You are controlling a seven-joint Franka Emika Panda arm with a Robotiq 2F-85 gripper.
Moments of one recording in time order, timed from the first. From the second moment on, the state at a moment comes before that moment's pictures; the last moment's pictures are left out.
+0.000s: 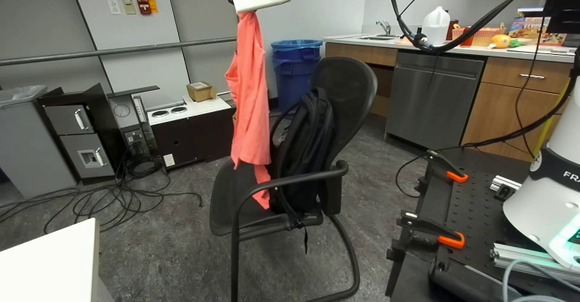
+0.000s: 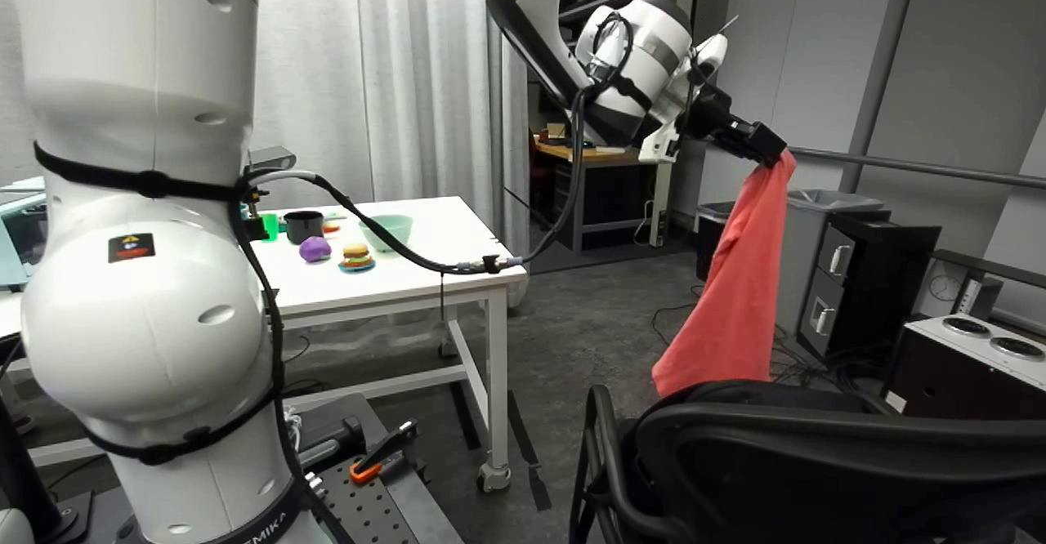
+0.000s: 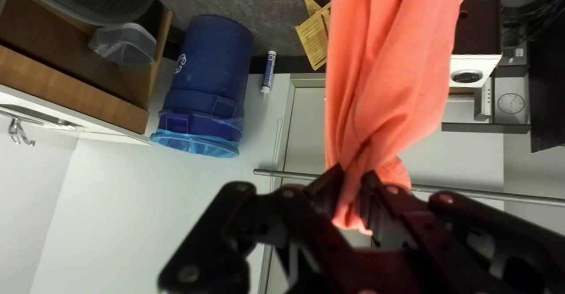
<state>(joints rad) 0.02 0.23 -0.03 -1.84 -1.30 2.49 1.53</state>
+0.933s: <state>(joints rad) -0.02 0.27 -0.06 -1.89 -0.96 2.49 1.43</state>
